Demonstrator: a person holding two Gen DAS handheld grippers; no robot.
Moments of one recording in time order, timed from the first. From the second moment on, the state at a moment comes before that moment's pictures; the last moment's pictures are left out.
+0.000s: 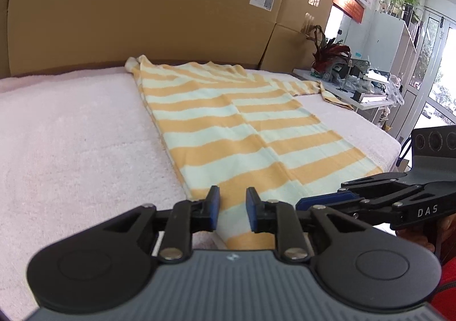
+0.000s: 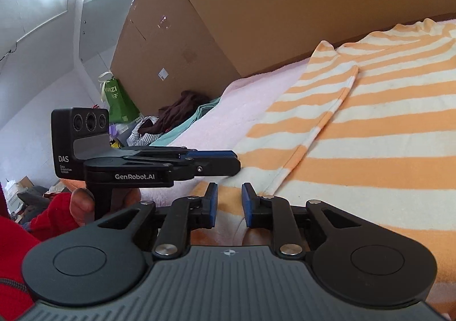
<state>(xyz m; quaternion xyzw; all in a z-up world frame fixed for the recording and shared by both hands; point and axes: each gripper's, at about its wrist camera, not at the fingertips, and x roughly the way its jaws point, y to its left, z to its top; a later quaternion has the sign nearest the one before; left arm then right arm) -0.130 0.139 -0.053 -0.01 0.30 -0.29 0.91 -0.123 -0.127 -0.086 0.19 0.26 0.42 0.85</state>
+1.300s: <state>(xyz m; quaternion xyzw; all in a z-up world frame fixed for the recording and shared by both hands) 0.008 -0.025 0.063 0.03 0.23 -0.32 0.92 -0.075 -0.320 -0.034 0.06 0.20 0.00 0.98</state>
